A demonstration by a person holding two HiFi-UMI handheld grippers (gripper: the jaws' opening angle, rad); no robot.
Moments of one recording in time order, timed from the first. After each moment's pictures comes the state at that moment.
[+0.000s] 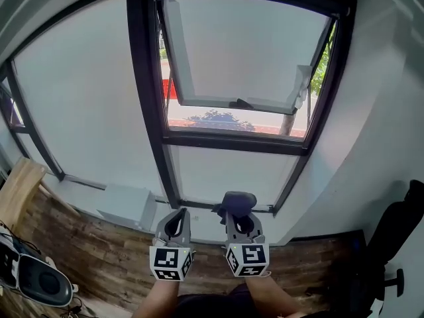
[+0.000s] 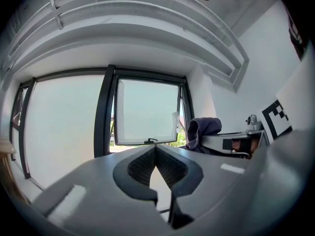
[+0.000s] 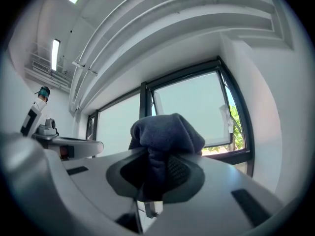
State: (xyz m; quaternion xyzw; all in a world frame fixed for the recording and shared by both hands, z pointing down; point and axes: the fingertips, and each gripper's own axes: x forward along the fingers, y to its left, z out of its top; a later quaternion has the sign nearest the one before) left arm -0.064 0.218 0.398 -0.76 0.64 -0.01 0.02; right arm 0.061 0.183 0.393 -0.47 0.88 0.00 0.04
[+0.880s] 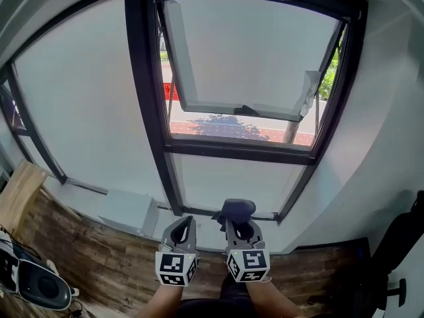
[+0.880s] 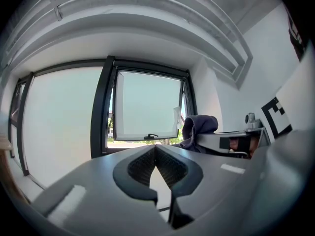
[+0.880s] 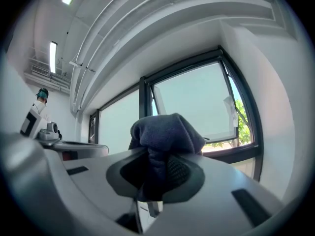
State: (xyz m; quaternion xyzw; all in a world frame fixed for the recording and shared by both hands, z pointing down) left arm -0.066 0.171 0.416 -0.77 0.64 -0.02 0.00; right arm 0.044 0.139 0.406 -0.46 0.89 -0.02 0.03
